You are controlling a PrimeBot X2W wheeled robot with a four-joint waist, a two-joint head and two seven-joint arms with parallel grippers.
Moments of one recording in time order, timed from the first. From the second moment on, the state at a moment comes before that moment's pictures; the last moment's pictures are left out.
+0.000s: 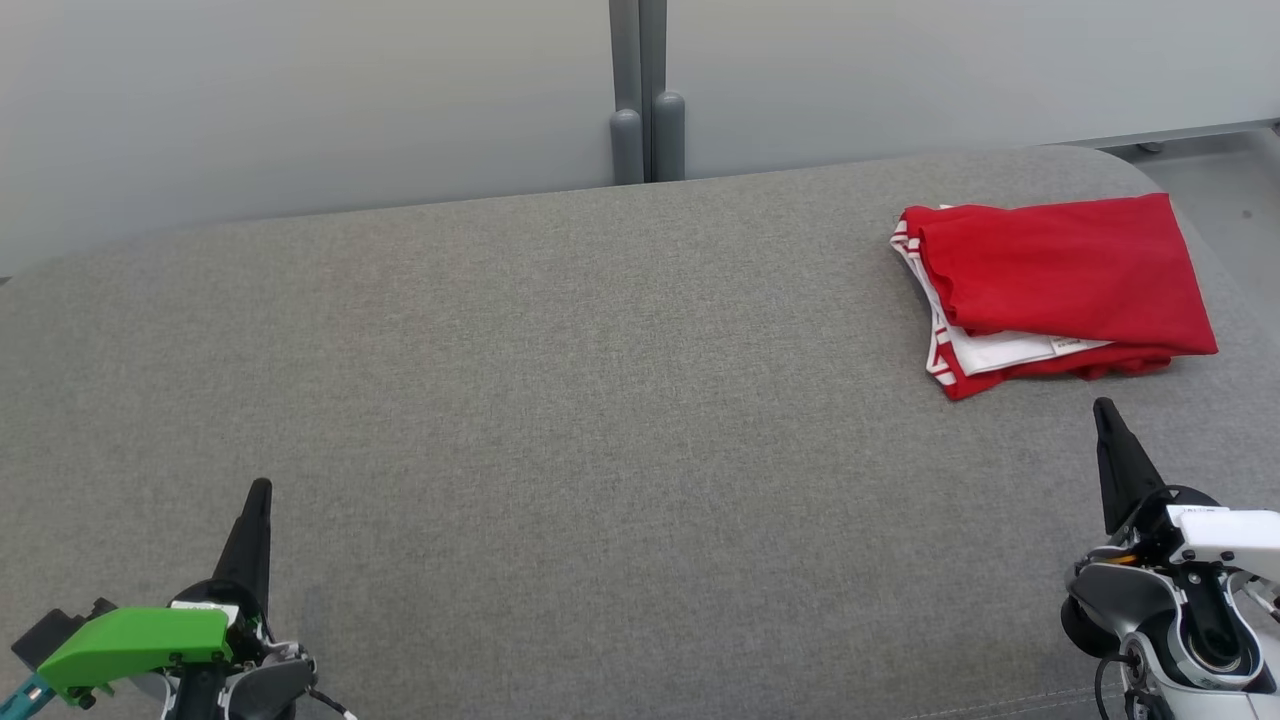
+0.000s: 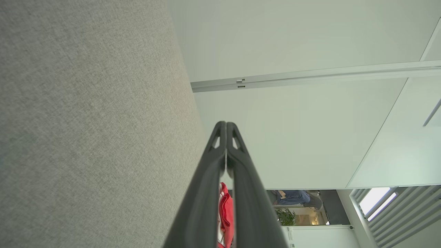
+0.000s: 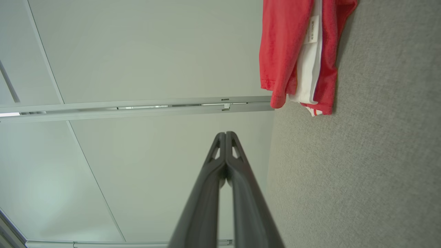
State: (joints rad) left arm -0.04 0.06 0.03 0.25 -1.63 -0.11 0.06; right arm -0.05 -0.09 -0.06 0.26 1.66 0.11 0.05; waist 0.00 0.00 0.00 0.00
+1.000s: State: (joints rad) left arm -0.05 0.06 0.03 0.27 -1.63 -0.12 0.07; right arm -0.05 -0.09 -0.06 0.27 1.66 0.11 0.05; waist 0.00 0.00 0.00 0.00
